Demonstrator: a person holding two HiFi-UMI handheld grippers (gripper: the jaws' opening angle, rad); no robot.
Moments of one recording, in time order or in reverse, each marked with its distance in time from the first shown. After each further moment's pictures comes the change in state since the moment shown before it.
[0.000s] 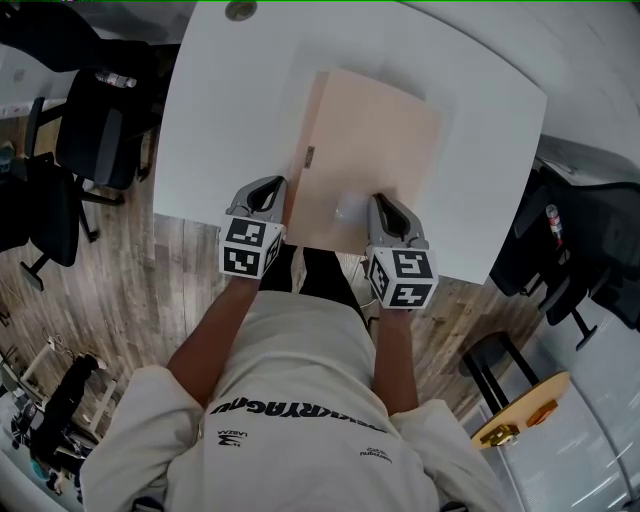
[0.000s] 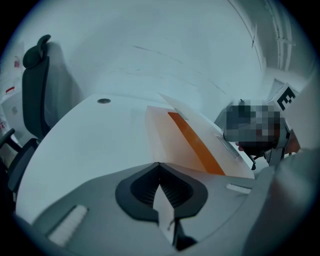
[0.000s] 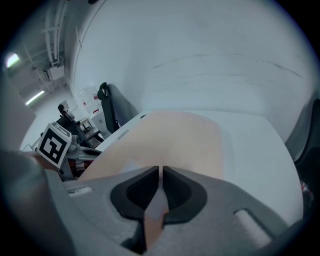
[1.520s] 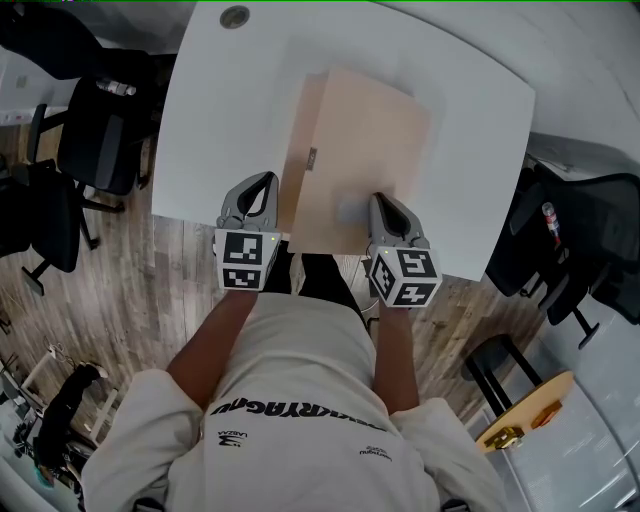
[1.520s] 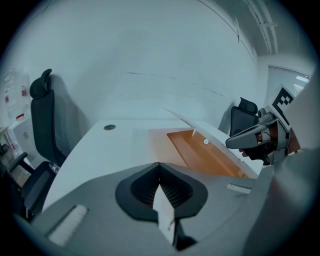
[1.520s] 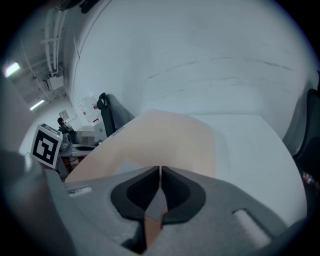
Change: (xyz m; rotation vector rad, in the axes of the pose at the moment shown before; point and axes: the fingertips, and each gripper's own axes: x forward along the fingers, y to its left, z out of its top) left arm -0.035 -0.005 0.043 0.139 -0.167 0.134; right arm -0.020 -0.009 0.008 0.060 -0.082 0.012
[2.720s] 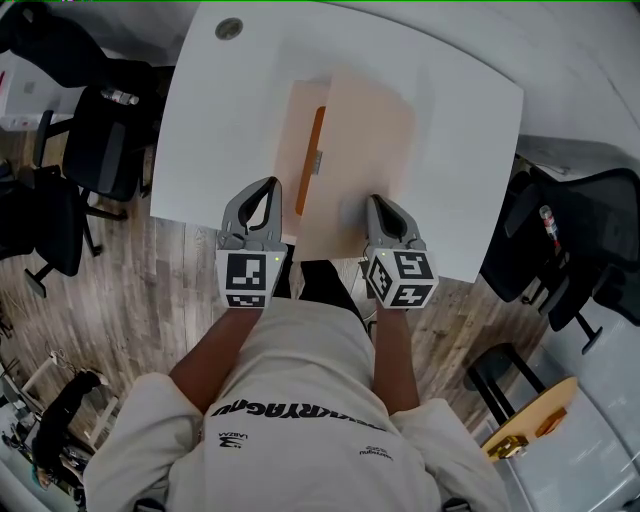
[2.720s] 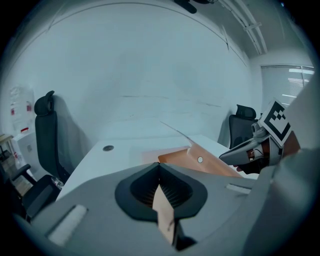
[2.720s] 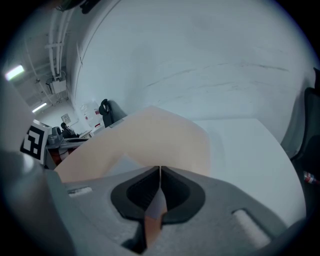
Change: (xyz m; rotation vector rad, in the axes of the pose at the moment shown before) left arm -0.031 -0.038 0.053 0.046 -0.179 0.041; right arm -0.020 -0.013 0.007 0.006 -0.059 0.014
